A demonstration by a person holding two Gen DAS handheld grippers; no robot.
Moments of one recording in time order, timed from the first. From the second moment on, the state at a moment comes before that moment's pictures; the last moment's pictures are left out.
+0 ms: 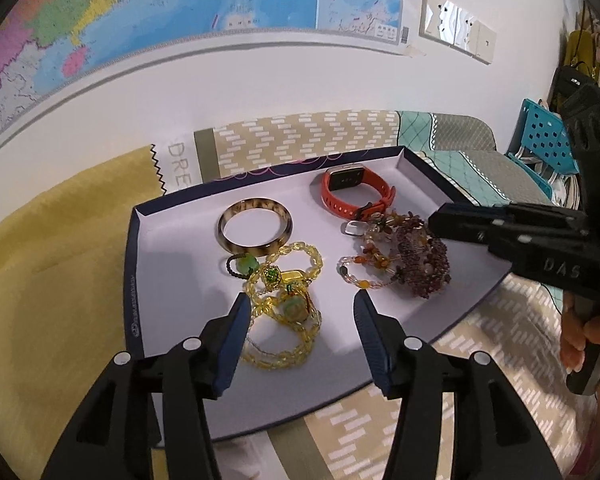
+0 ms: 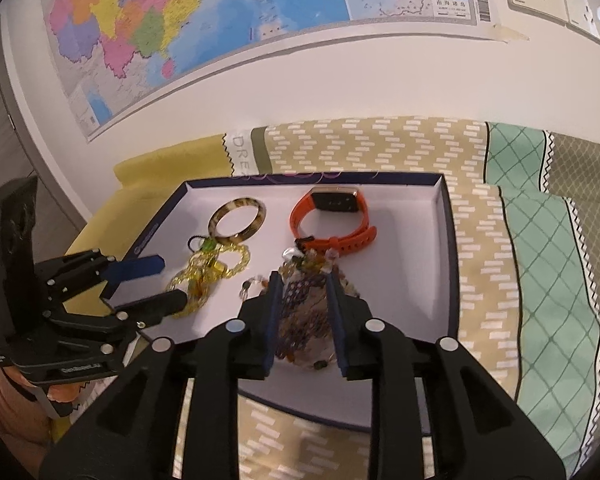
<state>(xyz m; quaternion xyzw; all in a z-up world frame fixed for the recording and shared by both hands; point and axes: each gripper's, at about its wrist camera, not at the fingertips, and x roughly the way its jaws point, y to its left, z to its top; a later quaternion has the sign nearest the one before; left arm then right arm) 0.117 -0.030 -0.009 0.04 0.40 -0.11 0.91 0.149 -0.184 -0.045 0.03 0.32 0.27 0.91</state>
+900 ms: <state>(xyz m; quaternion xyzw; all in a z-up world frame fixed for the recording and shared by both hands) 0.051 -0.026 0.006 0.01 0.36 -0.08 0.93 0.076 -0.182 -0.046 -0.02 0.28 0.23 0.93</state>
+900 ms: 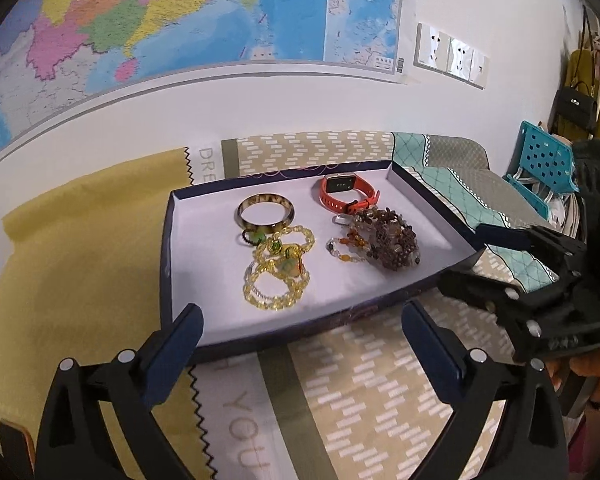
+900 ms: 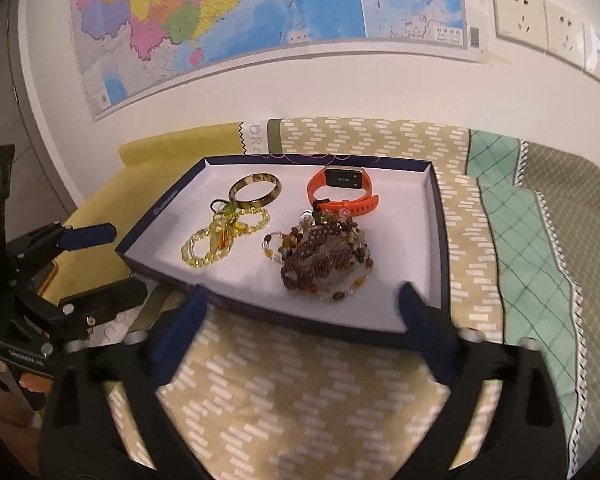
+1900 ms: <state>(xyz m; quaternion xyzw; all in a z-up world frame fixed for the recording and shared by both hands) -0.002 -0.025 0.006 -0.01 0.35 0.00 0.94 0.011 -0.180 -0.062 -0.01 0.28 0.22 0.94</state>
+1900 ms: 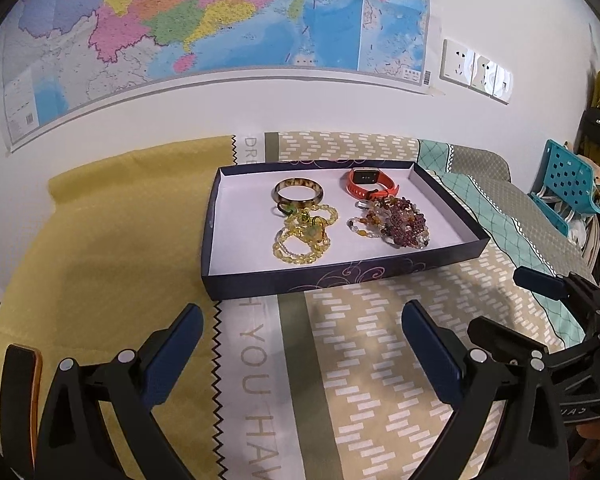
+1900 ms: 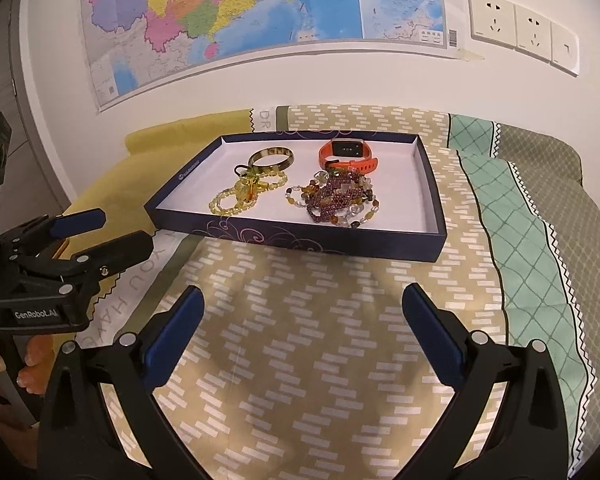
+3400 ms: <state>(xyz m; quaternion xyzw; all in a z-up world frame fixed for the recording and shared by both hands) -0.006 -0.026 0.003 -0.01 0.35 0.01 0.94 0.005 -0.183 -0.063 0.00 0.28 0.22 0.93</state>
